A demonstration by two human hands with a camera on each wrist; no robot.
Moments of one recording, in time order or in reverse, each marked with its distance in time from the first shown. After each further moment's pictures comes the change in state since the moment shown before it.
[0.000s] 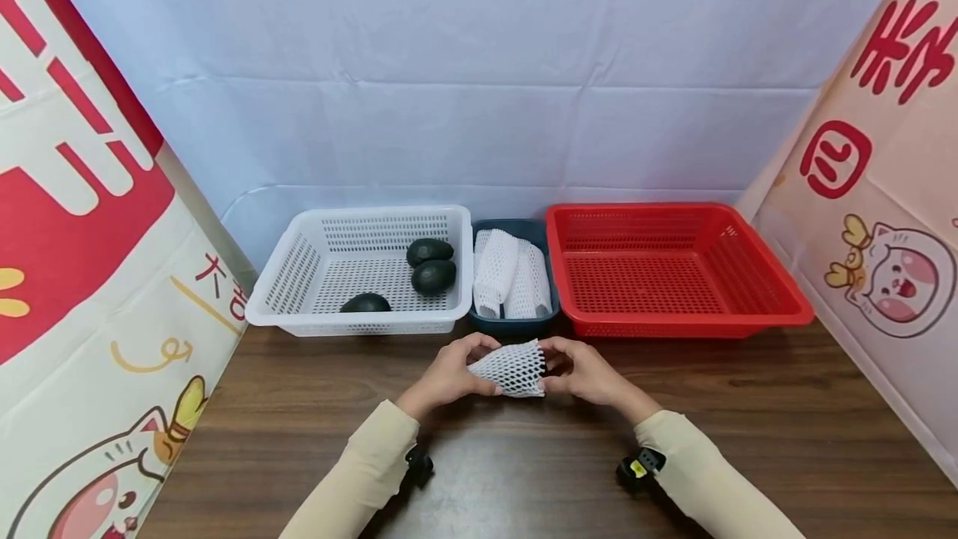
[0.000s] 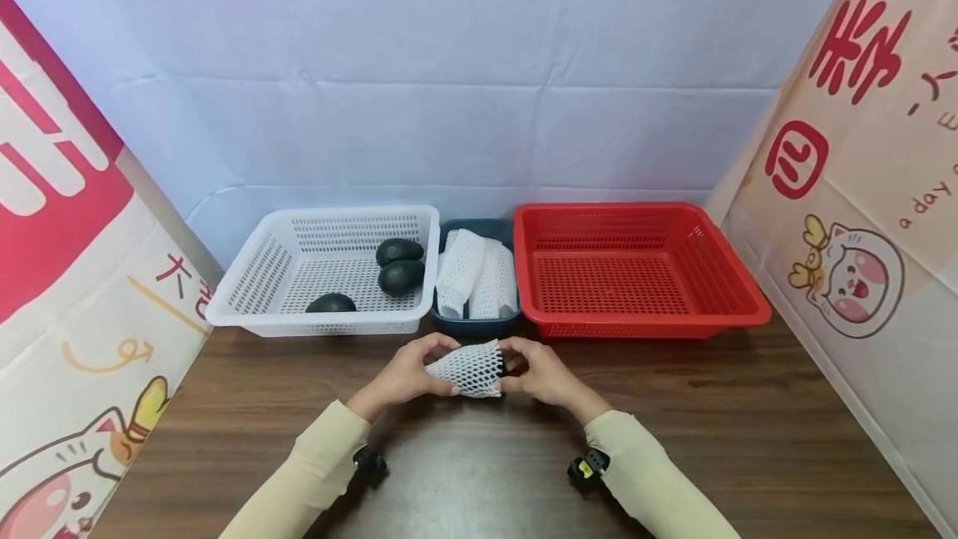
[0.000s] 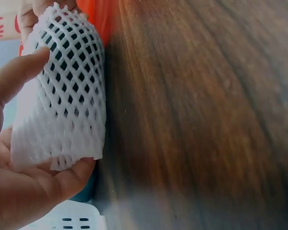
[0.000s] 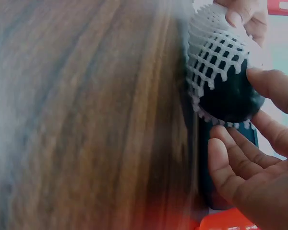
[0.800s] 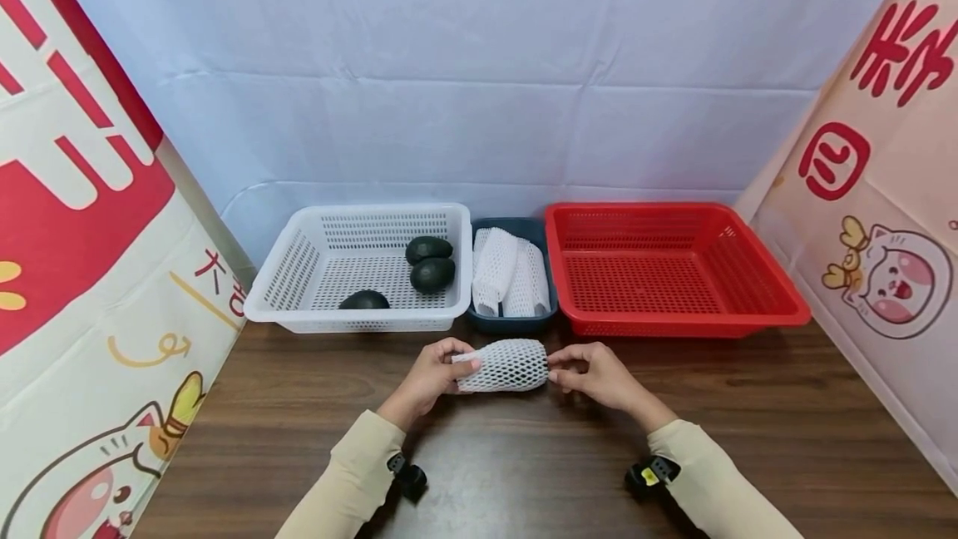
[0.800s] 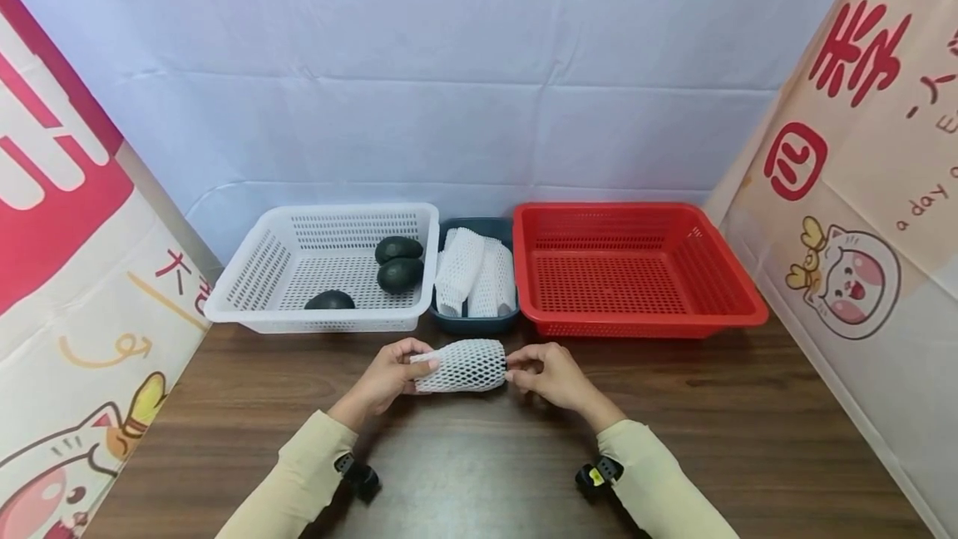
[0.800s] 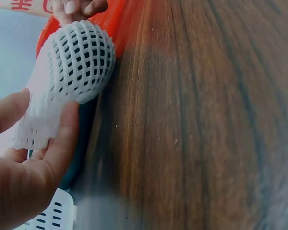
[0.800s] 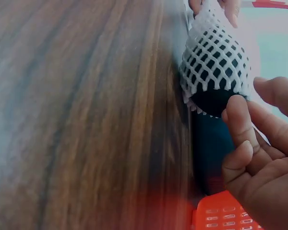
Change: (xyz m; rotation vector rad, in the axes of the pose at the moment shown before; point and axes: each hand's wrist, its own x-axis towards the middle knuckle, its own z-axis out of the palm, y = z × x) left_hand -0.016 -0.010 0.000 -0.633 0.137 -0.266; right_hand -0.018 0.002 -0.013 0.029 0.040 0.057
